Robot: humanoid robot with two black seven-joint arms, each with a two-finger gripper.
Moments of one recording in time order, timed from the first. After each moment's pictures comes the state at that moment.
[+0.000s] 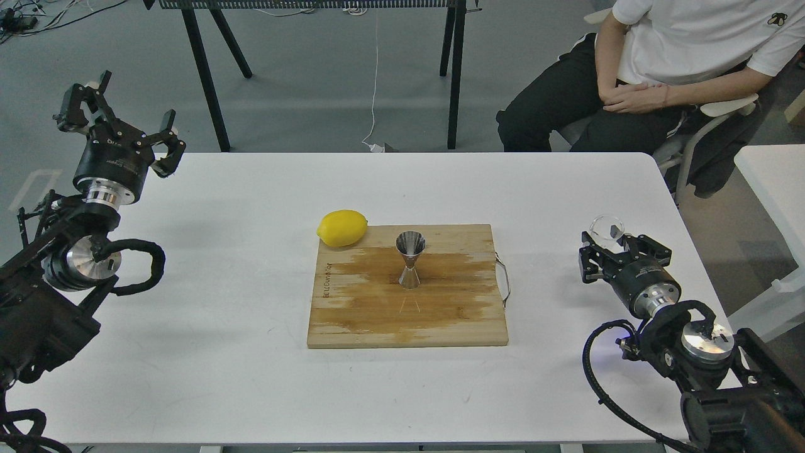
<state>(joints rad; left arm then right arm) -0.63 0.41 -0.90 -0.69 0.02 -0.36 -0.48 0.25 -0.15 1.29 0.85 0.39 0.11 -0.10</state>
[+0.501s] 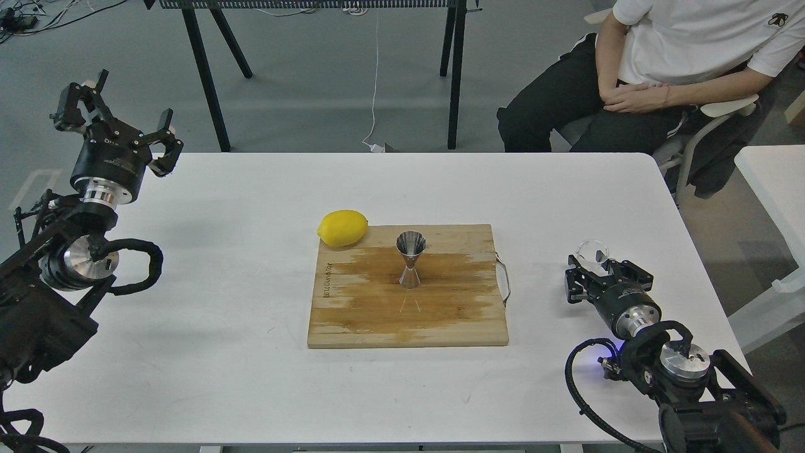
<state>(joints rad) -0.63 0.42 -0.90 -0.69 0.02 -0.36 -0.48 0.25 -0.10 1.29 0.76 0.39 0.16 -0.10</state>
